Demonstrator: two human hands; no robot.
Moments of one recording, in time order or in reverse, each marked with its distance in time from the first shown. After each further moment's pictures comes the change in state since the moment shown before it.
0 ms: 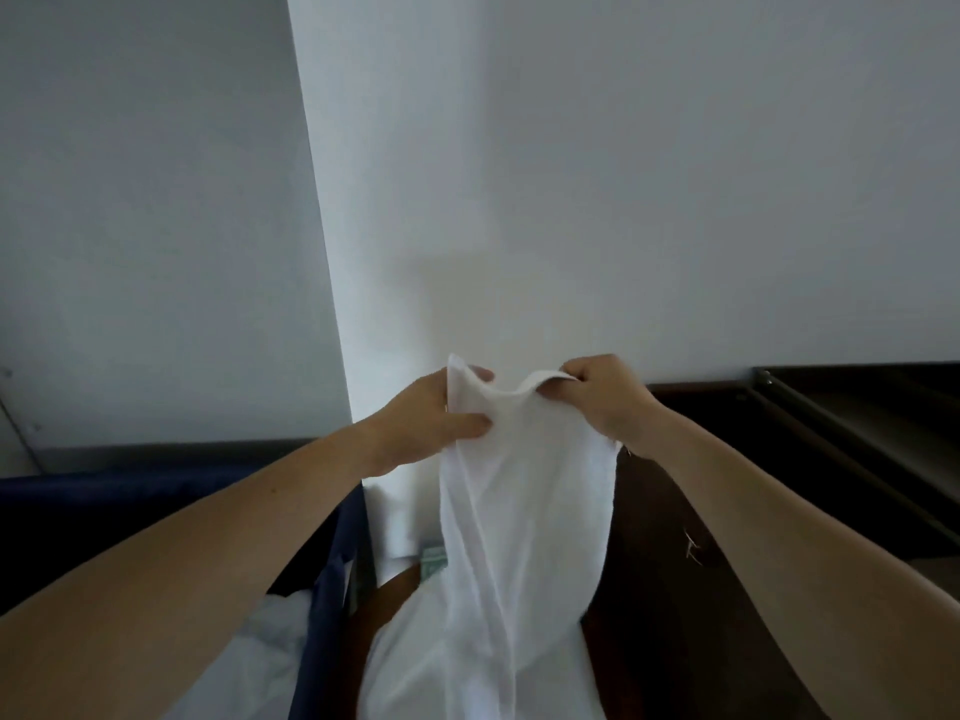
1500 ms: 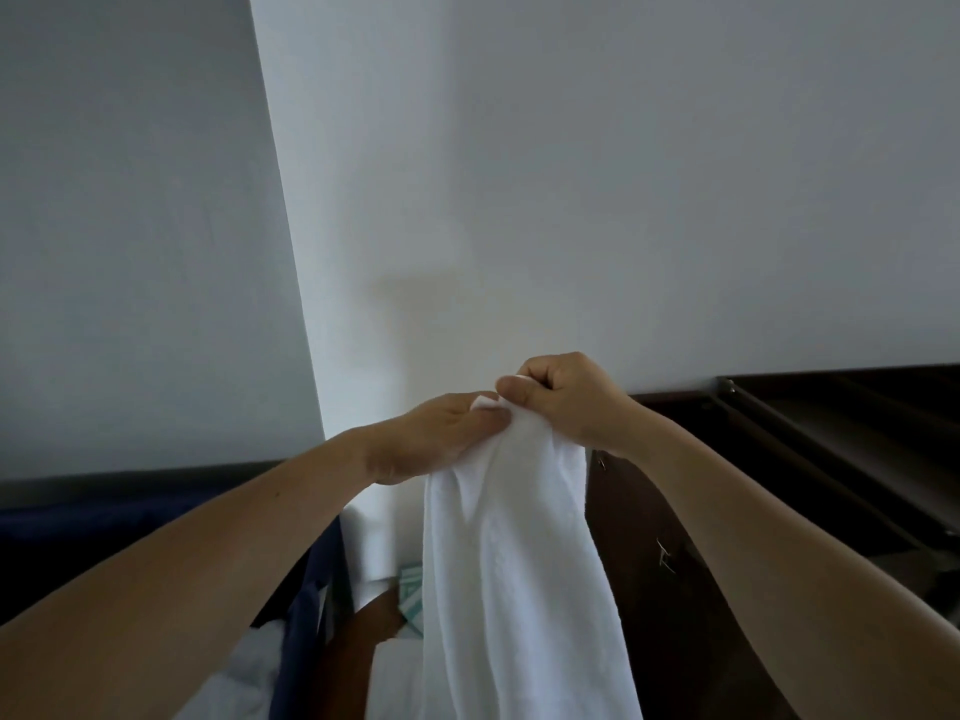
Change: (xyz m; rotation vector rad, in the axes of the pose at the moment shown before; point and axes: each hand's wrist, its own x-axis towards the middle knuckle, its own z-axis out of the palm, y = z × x) left_hand -0.003 0.039 0.021 -0.044 -0.279 0.004; right_hand -0.016 -0.027 -0.013 -0.002 -0.029 -0.166
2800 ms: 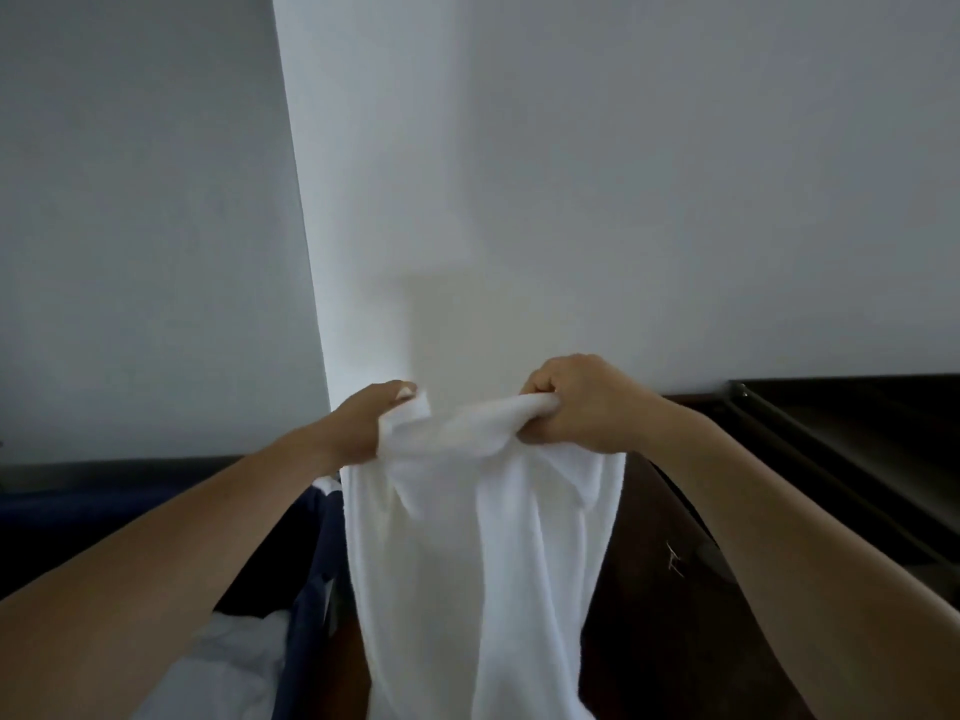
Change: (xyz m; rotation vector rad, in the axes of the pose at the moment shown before) left_hand -0.010 -0.046 -0.058 0.326 0.363 -0.080; right_hand -0.004 -0.017 -0.007 -0.425 -0.158 -0.049
